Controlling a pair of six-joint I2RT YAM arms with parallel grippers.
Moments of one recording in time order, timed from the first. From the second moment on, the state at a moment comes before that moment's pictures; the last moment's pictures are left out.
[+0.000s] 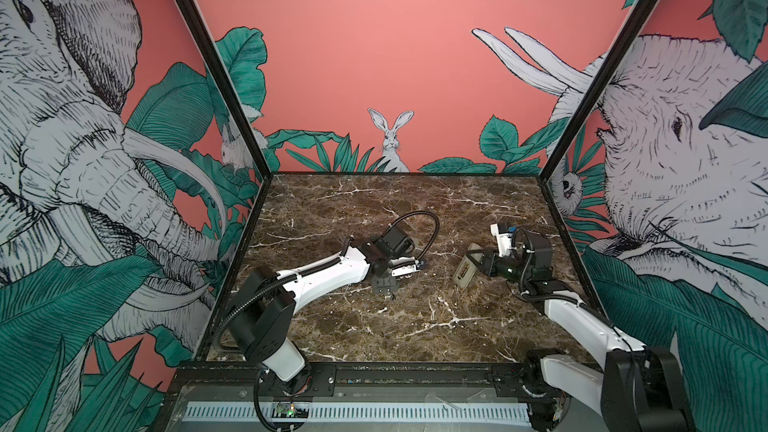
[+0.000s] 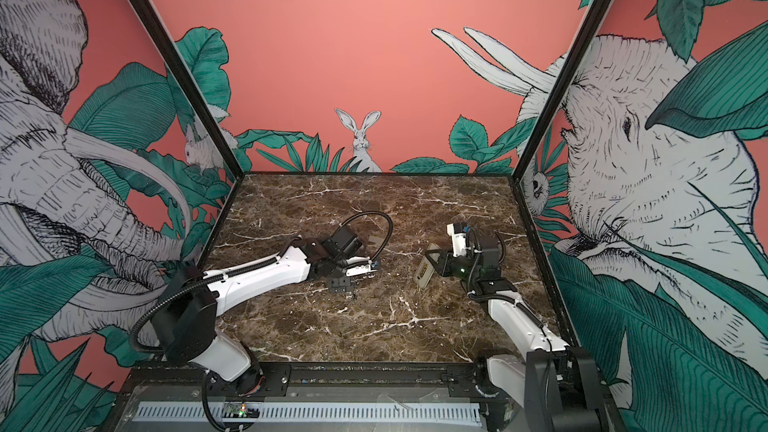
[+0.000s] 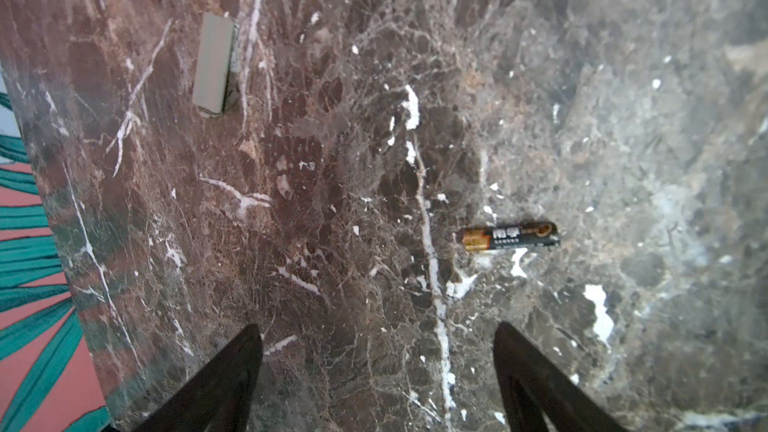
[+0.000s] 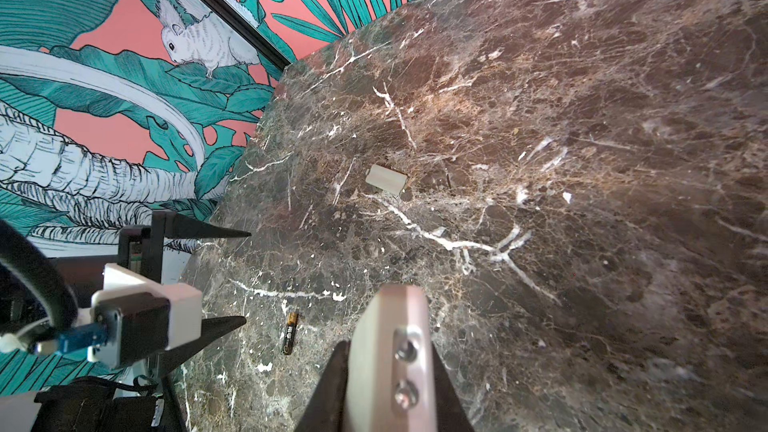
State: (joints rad) left arm -0.86 1.59 1.10 -0.71 -0.19 0.77; right arm 0.11 1.10 0.46 0.11 -0.68 0.35
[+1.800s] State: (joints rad) left arm -0.91 1.84 1.18 -0.79 -0.06 0.77; right arm 0.09 1.12 0.48 0.10 -0.67 0.34
